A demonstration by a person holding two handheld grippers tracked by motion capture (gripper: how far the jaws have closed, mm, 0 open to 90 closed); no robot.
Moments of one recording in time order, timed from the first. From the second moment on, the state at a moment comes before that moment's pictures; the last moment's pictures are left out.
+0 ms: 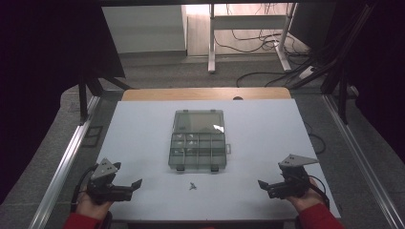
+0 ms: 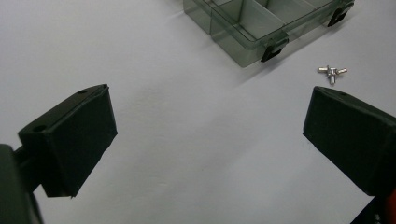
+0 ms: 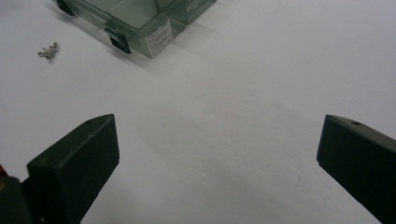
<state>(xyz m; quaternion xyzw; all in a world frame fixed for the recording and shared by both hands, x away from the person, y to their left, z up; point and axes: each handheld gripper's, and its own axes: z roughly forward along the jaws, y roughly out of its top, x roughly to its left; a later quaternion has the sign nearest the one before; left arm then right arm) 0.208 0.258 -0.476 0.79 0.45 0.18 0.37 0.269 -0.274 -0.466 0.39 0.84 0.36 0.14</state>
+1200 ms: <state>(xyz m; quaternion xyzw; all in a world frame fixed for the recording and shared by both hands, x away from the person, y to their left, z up) 0.208 0.259 -0.476 0.79 0.45 0.17 0.38 0.273 -0.261 -0.468 0.34 0.85 0.36 0.16</state>
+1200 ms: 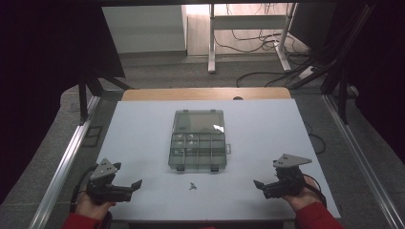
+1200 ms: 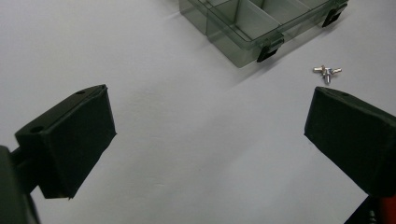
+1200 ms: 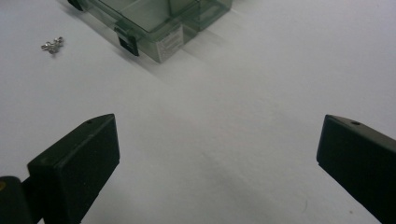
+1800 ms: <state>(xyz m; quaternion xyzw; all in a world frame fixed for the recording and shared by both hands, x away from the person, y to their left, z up) 0.209 0.258 -0.477 0.80 0.45 0.17 0.37 0.278 -0.228 -0.467 0.32 0.86 0.37 0.11</state>
